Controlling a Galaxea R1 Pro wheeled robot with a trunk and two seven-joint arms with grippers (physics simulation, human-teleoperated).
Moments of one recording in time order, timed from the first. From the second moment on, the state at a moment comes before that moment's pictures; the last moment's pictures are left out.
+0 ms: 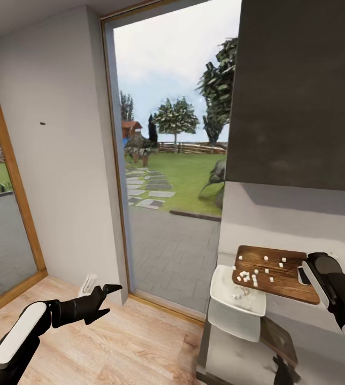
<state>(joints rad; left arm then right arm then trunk) -0.34 0.27 -0.04 -1.23 1.55 0.90 0.28 -0.68 -0.40 0.03 -1.00 -0.12 1.04 -0.28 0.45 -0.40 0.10</state>
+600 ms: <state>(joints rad) -0.34 0.27 -0.04 -1.23 1.55 0.90 0.28 -0.68 -0.40 0.03 -1.00 -0.12 1.02 -0.35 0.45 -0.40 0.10</state>
